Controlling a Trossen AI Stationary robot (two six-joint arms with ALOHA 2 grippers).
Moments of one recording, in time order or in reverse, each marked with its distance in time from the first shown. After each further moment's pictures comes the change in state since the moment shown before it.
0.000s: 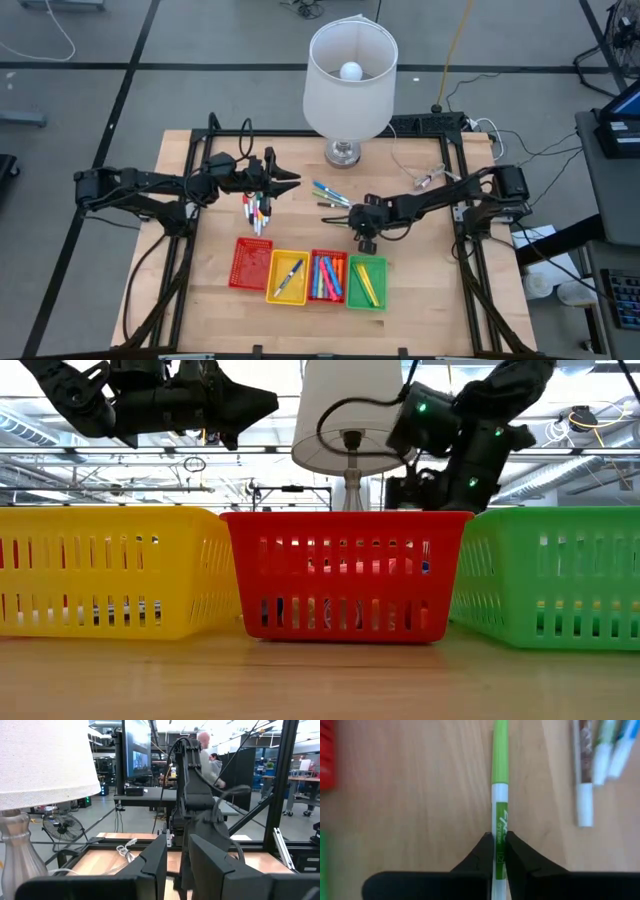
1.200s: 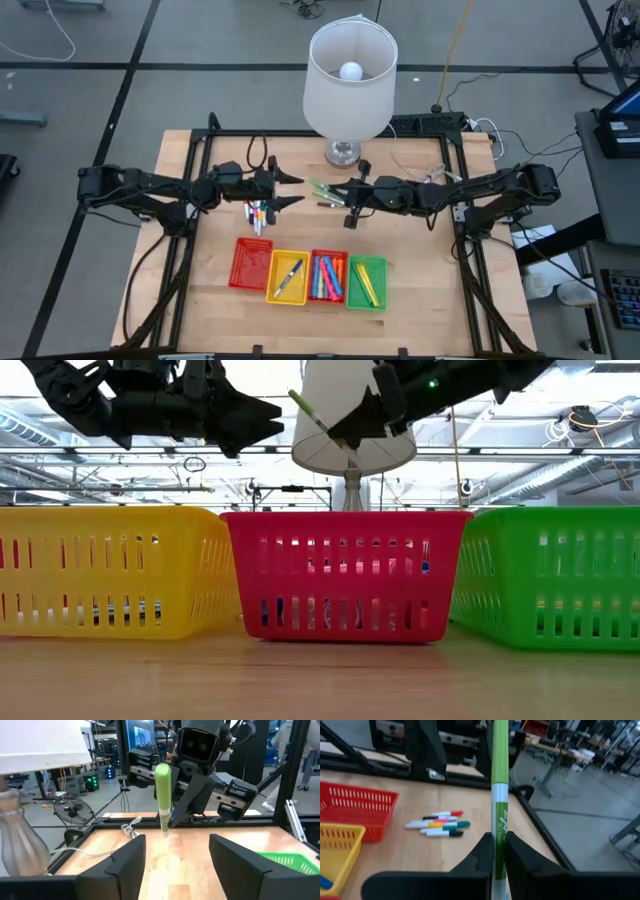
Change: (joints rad) left arm -0.095 0.028 0.000 -0.088 -0.129 0.086; right arm -0.022 -0.243 0.004 0.620 0.212 -0.342
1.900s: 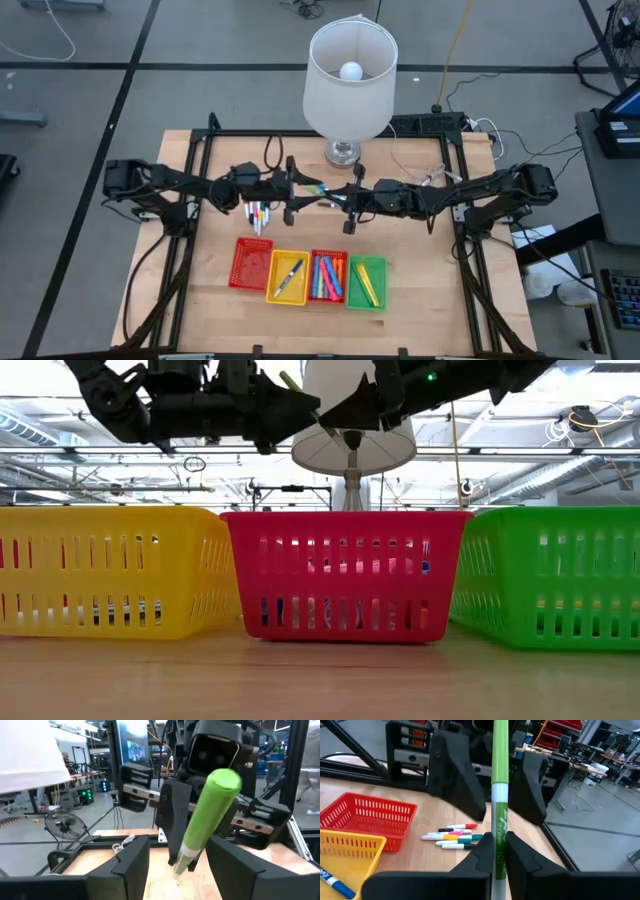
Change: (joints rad) left arm -0.030 0.242 0.146 0.169 0.001 -0.004; right arm 0.026 0.027 0.001 0.085 -0.055 -0.022
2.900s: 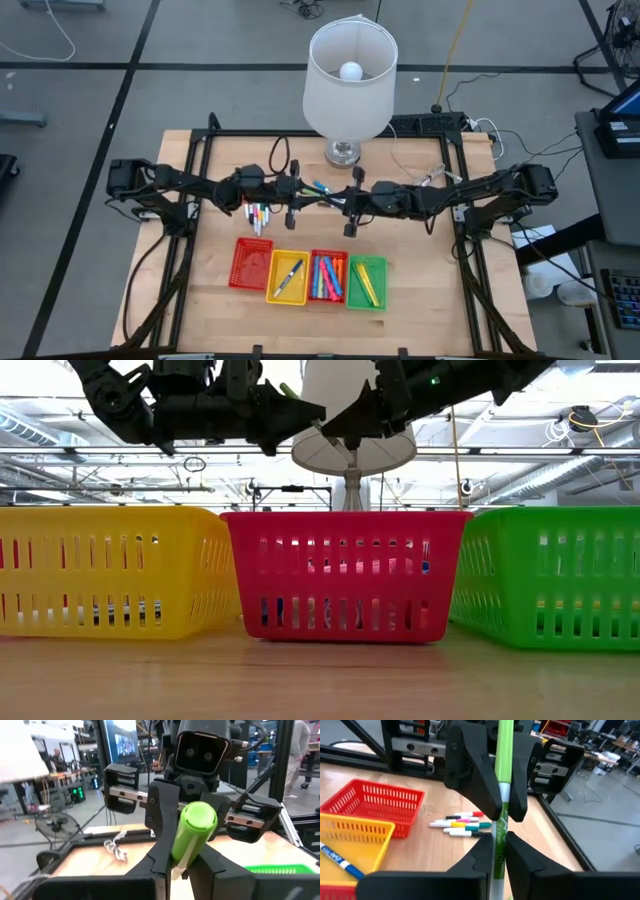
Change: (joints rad) left arm -0.015 0.021 0.017 -0.029 0.034 0.035; right arm 0.003 -0.001 0.002 -0.105 0.000 0.019
